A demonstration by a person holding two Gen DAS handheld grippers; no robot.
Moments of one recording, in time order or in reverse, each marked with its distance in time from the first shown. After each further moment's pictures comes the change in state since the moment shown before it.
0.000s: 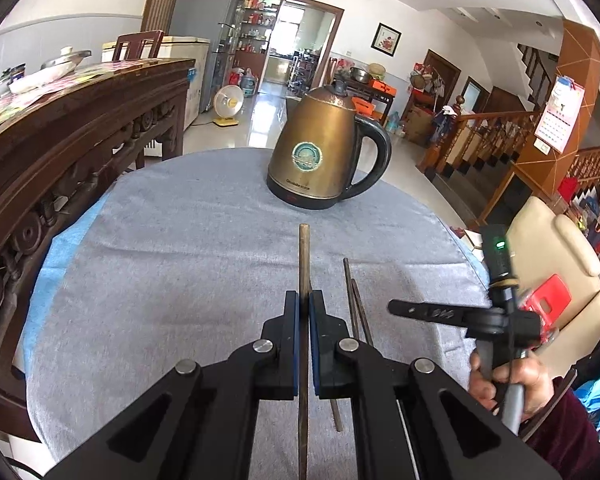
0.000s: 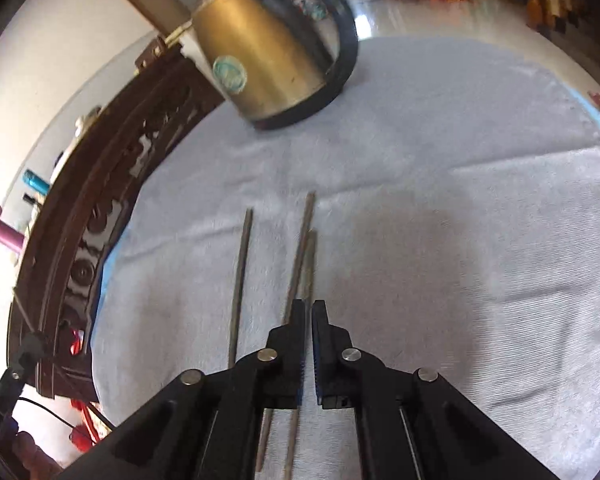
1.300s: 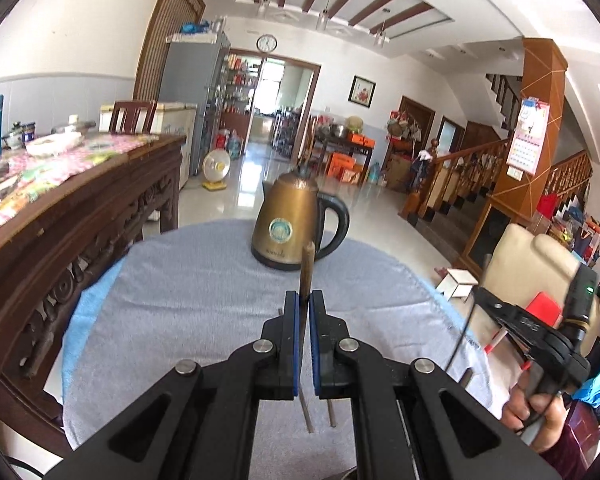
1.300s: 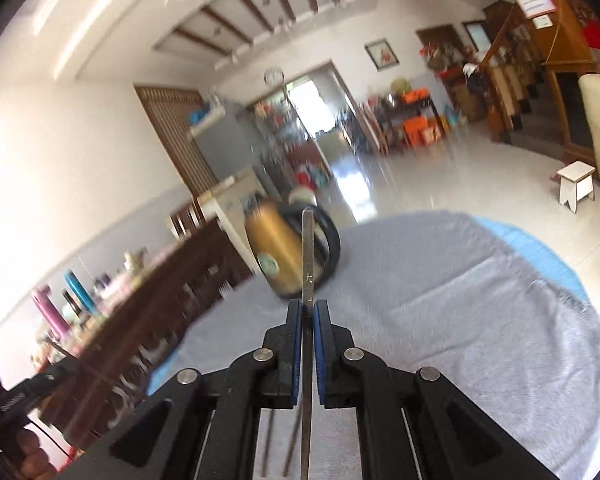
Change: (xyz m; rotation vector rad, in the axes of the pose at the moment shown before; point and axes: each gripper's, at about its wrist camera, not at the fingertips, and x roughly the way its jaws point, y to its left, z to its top) left arm -0.112 -0.033 0.004 0.069 -0.240 -0.036; right arm -0.213 0.003 -0.100 0.045 -0.709 0.029
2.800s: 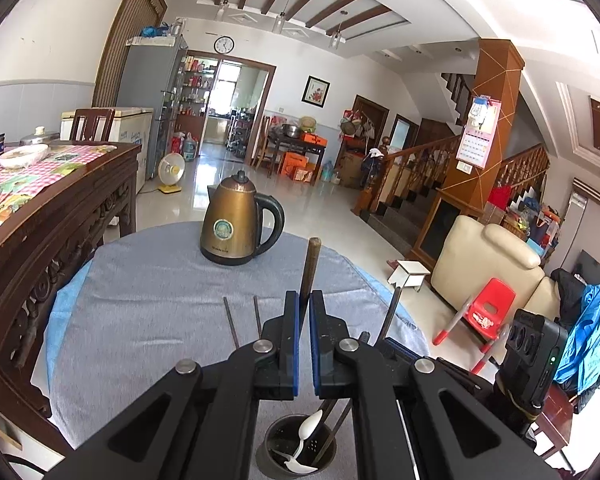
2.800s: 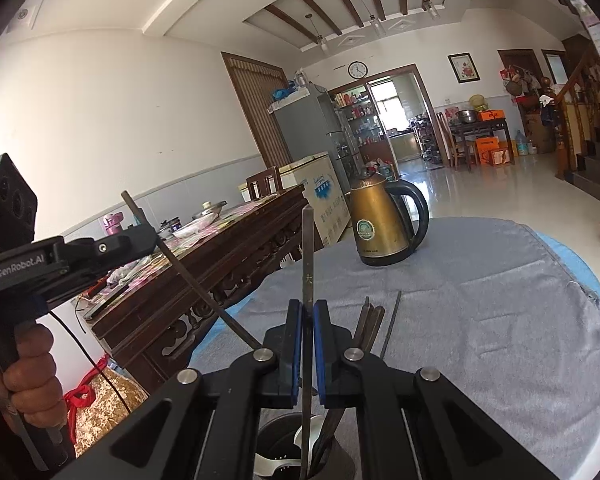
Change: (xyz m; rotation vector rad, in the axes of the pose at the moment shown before) left arm -0.067 -0.043 -0.011 0.039 0.016 -0.168; right arm -0.074 0.095 -0.070 -0.216 0.065 0.201
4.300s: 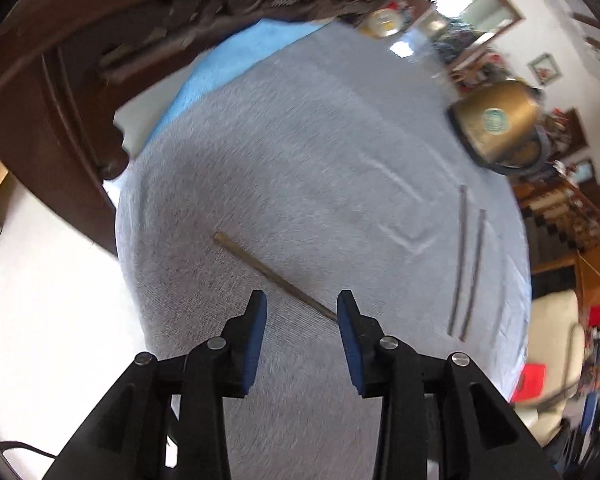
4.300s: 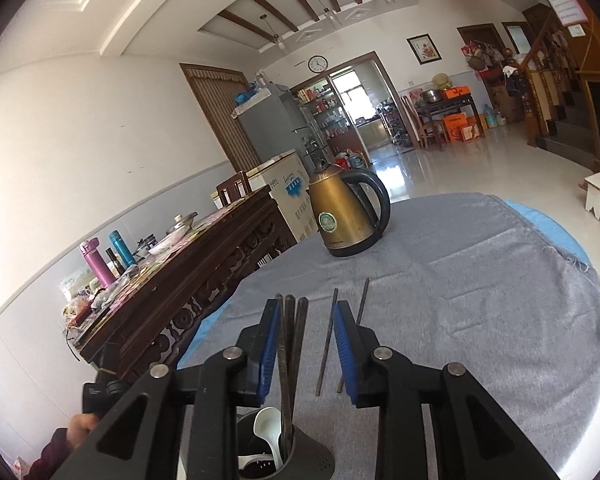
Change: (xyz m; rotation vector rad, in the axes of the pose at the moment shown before) left arm 0.081 0.221 -0.149 -0.754 0.502 0.419; right arm -0.007 -0.044 -0.003 0.140 0.013 -0.071
